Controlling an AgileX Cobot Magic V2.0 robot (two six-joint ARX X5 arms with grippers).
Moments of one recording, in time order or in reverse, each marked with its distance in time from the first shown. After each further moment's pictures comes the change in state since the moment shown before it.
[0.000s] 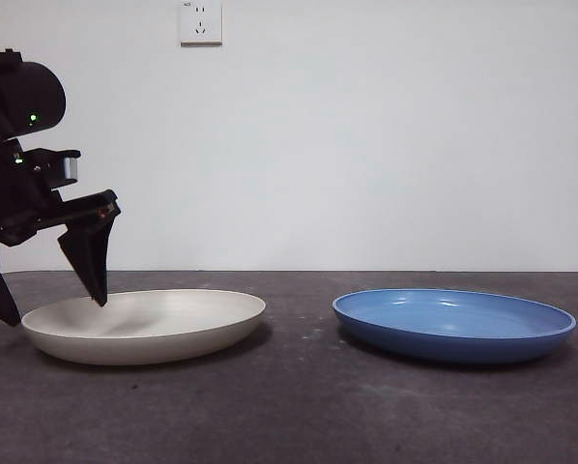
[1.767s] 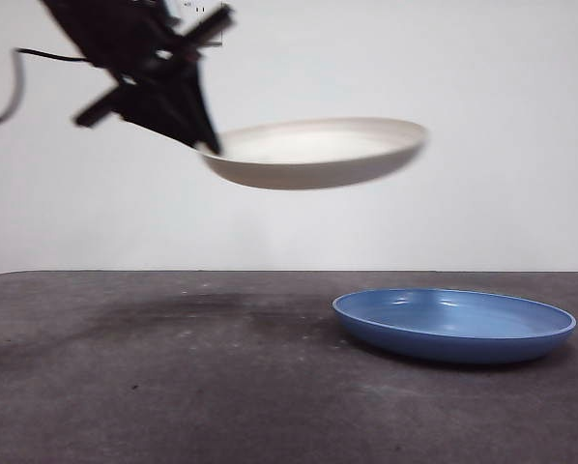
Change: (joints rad) left arm -0.301 -0.089 0.281 0.013 0.089 -0.185; right arm 0.000 -0.076 0.015 0.009 0.003 0.061
